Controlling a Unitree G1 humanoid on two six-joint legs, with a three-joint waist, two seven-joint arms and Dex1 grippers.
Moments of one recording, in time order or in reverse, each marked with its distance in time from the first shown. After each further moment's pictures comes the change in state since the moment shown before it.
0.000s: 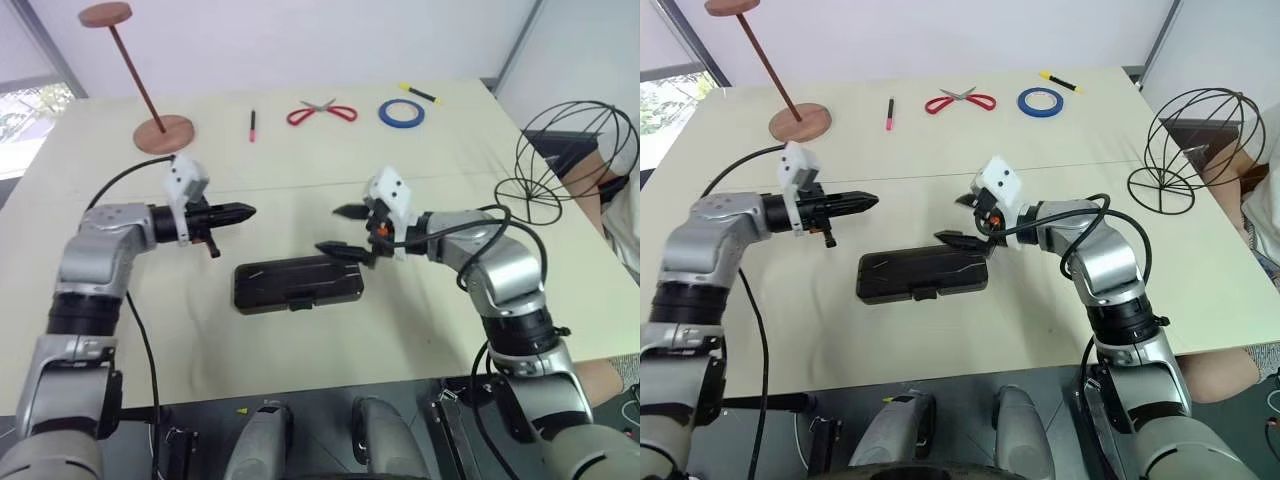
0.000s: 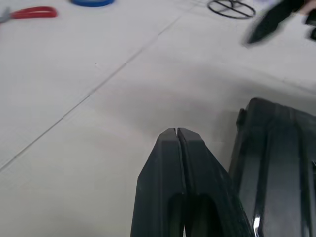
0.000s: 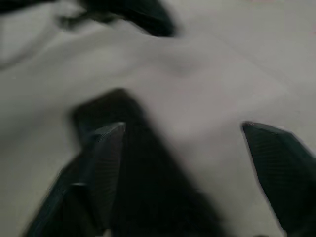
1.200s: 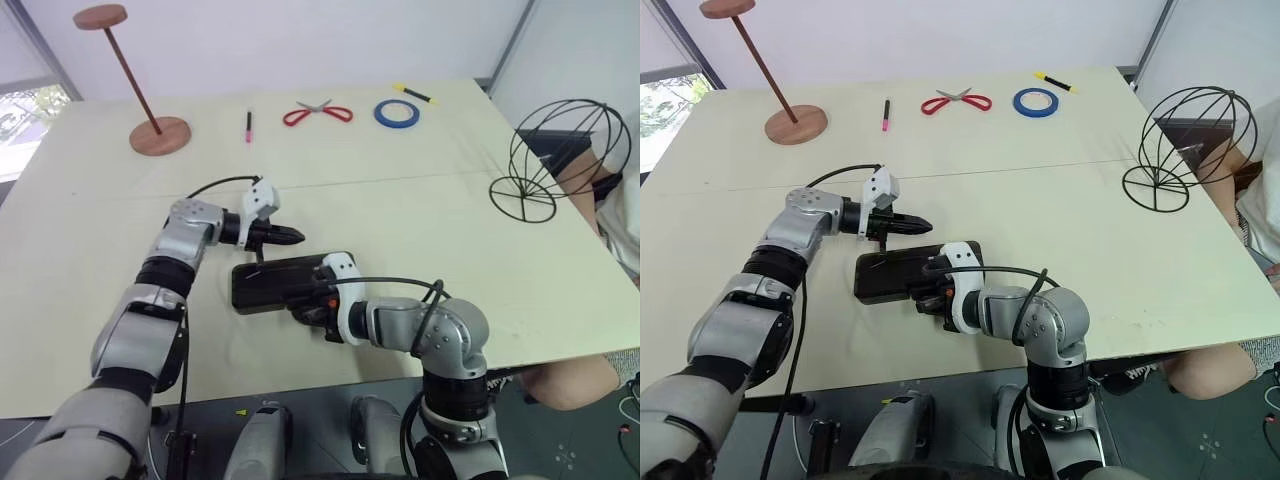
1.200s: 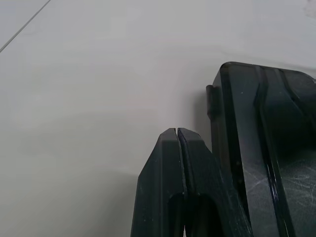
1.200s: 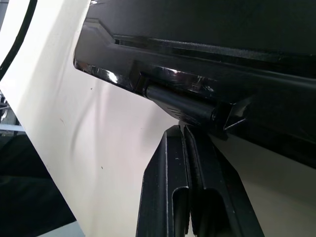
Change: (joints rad) left arm -0.233 -0.234 -0.154 0.516 0.245 -0.344 -0.172; right arm 0.246 0.534 -0.111 -0.096 0.191 0.630 -0.817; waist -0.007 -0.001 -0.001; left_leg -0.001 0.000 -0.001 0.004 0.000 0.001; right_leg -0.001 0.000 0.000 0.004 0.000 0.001
